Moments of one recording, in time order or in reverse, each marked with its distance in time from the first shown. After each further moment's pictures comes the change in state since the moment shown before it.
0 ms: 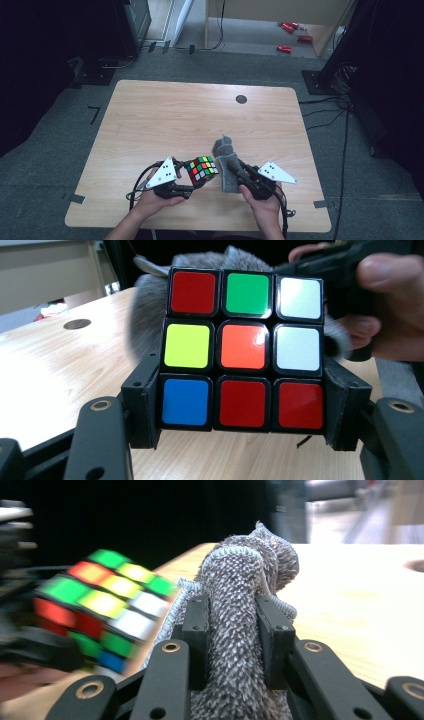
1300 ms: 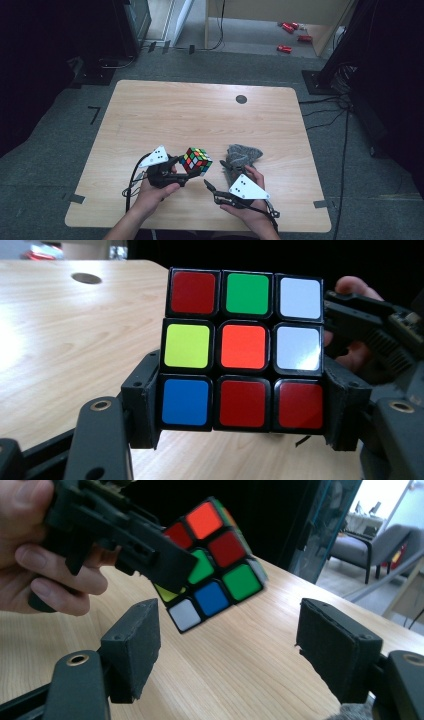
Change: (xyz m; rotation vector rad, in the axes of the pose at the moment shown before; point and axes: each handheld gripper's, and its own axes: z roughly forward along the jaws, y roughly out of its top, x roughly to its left) left arm 0.022 0.002 -0.001 0.020 -0.022 -0.302; right arm 0.049 -0.021 0.026 -0.025 0.108 -0.469
